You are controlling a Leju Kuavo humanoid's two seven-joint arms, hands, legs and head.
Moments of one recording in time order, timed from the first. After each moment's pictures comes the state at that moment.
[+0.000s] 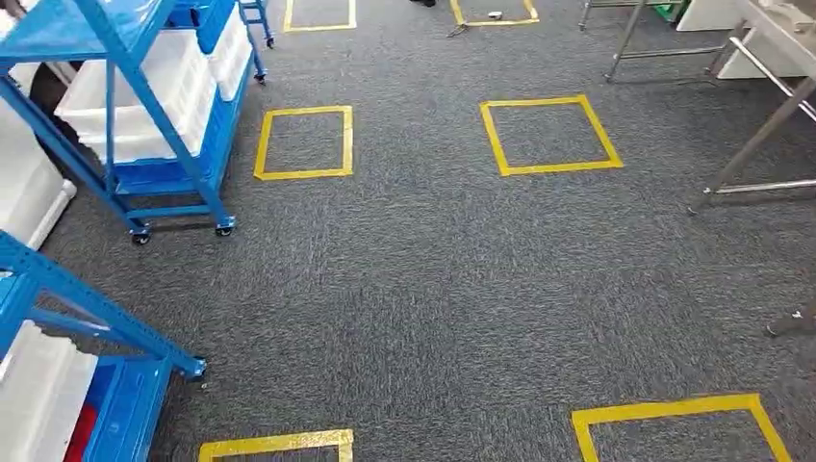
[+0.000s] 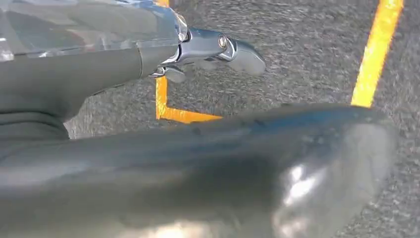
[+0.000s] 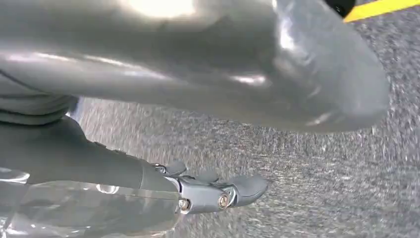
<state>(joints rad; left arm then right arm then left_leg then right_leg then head) -0.08 -0.03 1.32 -0.22 -1.04 -0.11 -0.28 -0.05 0.03 -1.12 -0.21 1.14 0.10 -0.11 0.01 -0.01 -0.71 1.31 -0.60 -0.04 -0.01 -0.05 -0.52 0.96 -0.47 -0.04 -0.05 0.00</state>
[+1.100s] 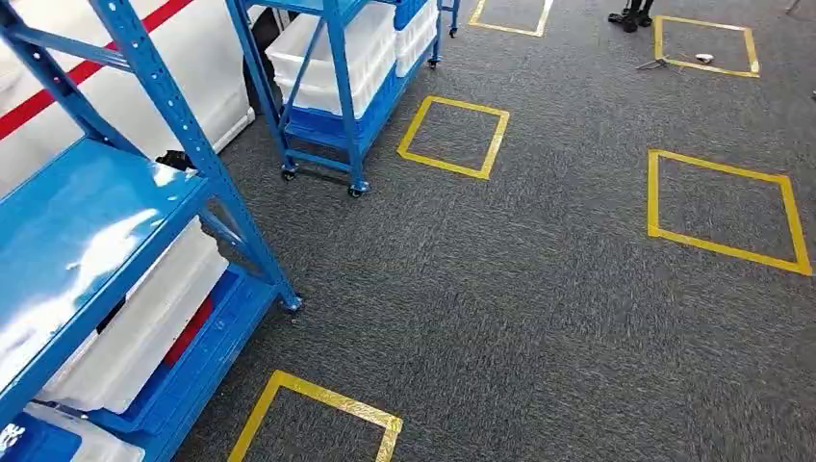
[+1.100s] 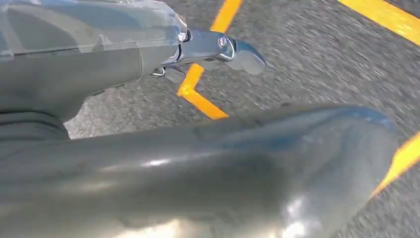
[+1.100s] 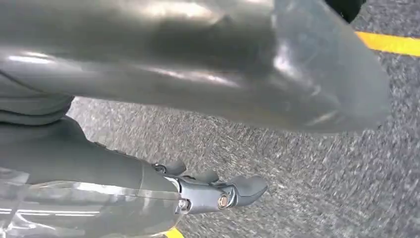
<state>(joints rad) -0.07 -0.02 1.33 -0.22 -1.02 -0.10 -0.27 -0.05 0.03 -1.12 -0.21 1.17 0.10 -0.10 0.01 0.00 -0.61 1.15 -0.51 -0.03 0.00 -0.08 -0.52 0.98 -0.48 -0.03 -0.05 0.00</state>
